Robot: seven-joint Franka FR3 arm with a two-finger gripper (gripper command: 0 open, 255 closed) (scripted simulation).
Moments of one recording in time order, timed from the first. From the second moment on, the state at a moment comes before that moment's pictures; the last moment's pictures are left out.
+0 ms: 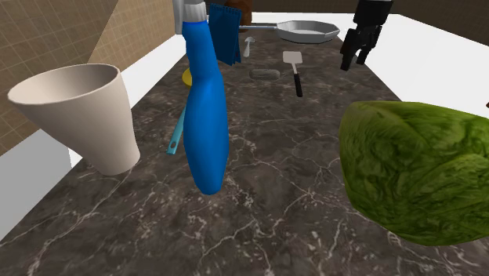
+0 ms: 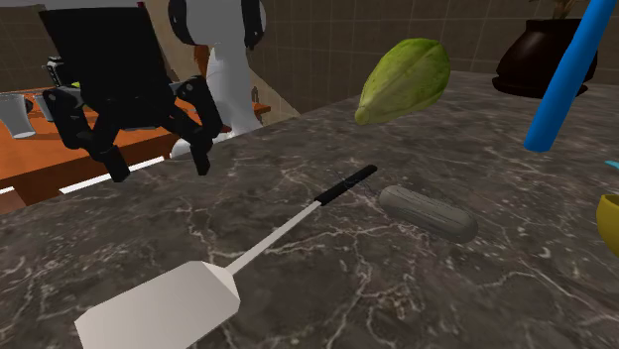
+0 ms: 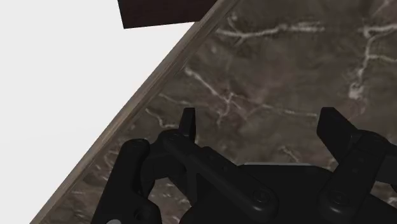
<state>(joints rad) -0.01 -0.78 -0.06 -2.29 0.01 1.49 0.01</state>
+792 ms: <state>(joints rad) 0.04 -0.55 0.18 -2.05 0.06 1.45 0.26</state>
